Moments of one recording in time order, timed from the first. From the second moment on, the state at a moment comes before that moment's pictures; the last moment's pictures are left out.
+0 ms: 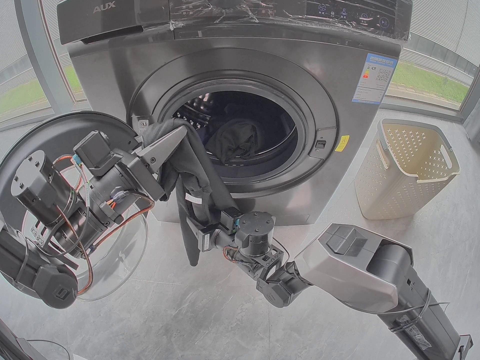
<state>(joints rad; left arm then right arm) -0.47 1.70 -0.53 -1.55 -0.27 -0.34 0.79 2.68 -1.53 -1.20 -0.07 0.16</state>
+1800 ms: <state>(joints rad) -0.41 1.71 -0.54 -1.55 -0.27 -0.34 0.78 2.59 -1.26 -1.35 -0.07 0.10</state>
